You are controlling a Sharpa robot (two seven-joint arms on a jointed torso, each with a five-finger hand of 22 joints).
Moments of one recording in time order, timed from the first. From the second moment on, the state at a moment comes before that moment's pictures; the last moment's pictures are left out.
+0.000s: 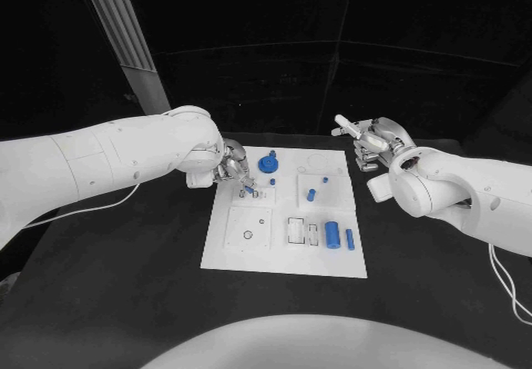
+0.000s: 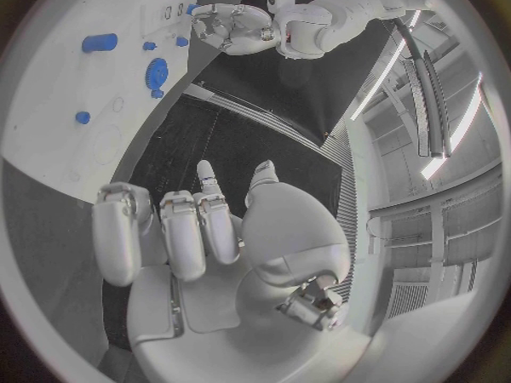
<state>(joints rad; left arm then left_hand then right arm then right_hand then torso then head) 1.39 -0.54 -0.23 1.18 -0.81 0.32 -0.50 1.38 0.00 0.17 0.24 0.54 0.74 0.07 0.69 0.59 1.47 0.01 1.57 1.31 1.47 -0.04 1.57 1.31 0.01 1.47 0.08 1.57 1.31 1.20 -0.86 -0.07 1.53 -0.42 -0.52 0.11 1.11 0.18 -0.25 0.29 0.06 0.76 0.20 0.25 0.11 1.46 0.12 1.57 1.31 1.47 0.06 1.57 1.31 0.02 1.47 0.17 1.46 1.31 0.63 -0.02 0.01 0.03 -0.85</state>
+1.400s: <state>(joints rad) 1.38 -0.47 -0.23 1.12 -0.81 0.32 -0.59 1.38 0.01 0.22 0.27 0.54 0.71 0.07 0.70 0.59 1.47 0.01 1.57 1.31 1.47 -0.04 1.57 1.31 0.01 1.47 0.08 1.57 1.31 1.19 -0.86 -0.07 1.53 -0.42 -0.52 0.11 1.12 0.19 -0.25 0.29 0.06 0.77 0.20 0.25 0.11 1.46 0.12 1.57 1.31 1.47 0.06 1.57 1.31 0.02 1.47 0.17 1.46 1.31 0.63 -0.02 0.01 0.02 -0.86</state>
